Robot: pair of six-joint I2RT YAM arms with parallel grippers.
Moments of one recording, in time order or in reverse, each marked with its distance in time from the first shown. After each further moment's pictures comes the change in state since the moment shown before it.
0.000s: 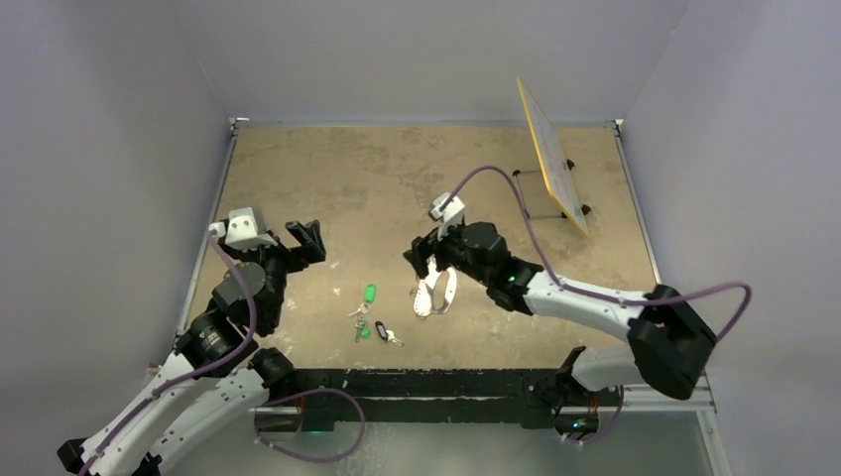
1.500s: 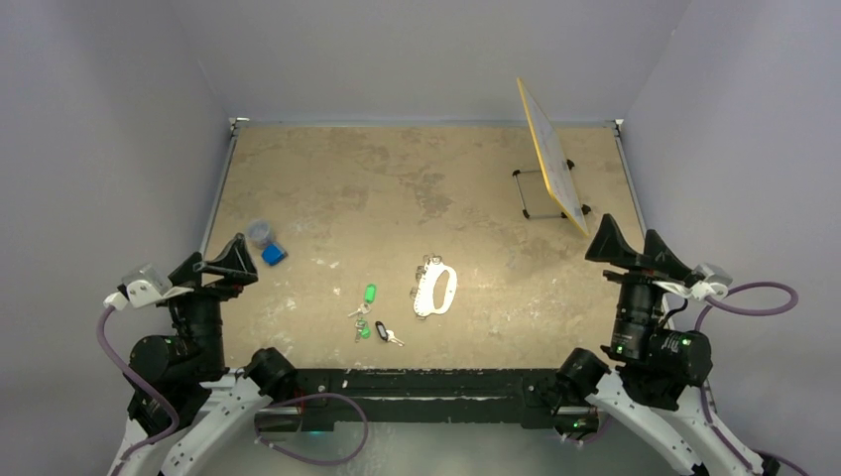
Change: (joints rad) left arm 0.040 -0.407 0.024 -0.025 -0.125 0.166; right arm -0.072 -1.283 -0.197 -0.067 0.907 -0.288
